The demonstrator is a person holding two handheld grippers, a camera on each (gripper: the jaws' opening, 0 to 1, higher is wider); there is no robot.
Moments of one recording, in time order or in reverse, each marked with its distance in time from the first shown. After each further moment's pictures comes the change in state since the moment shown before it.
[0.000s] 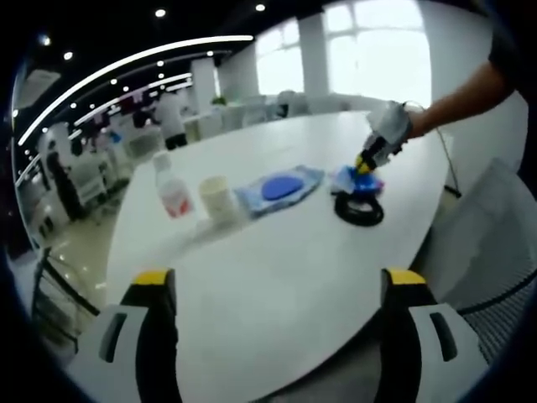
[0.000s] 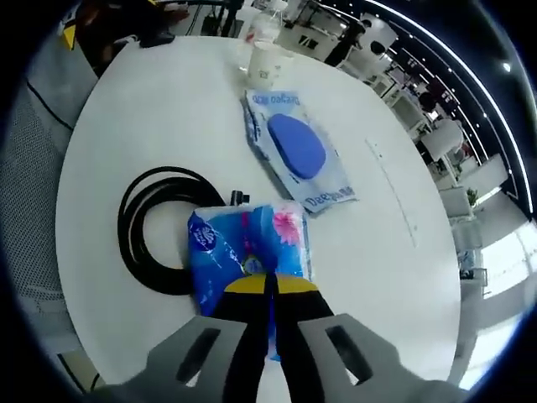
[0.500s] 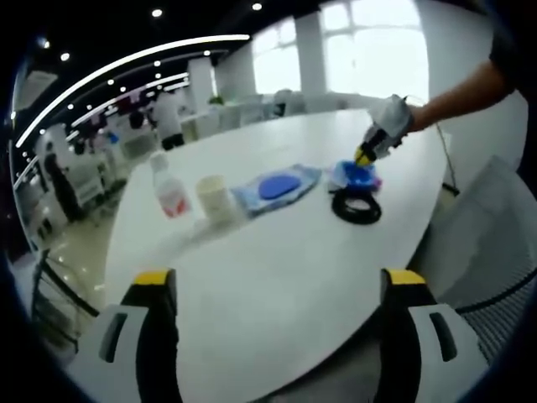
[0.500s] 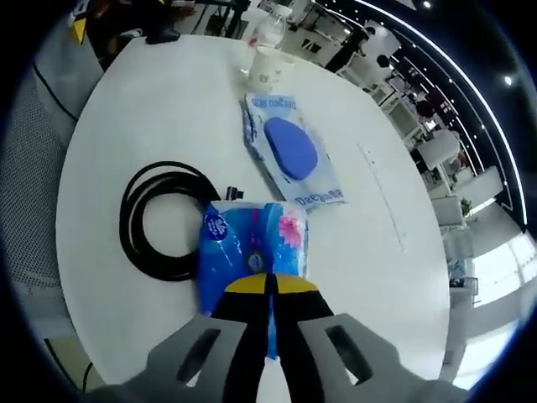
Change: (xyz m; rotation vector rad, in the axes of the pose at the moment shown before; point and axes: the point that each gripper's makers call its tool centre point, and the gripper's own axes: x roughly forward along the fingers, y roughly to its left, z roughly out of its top) left arm 0.000 -0.001 -0.001 0.005 0.003 -0.012; right arm -0.014 -0.011 -0.002 -0.052 -0.006 -0.038
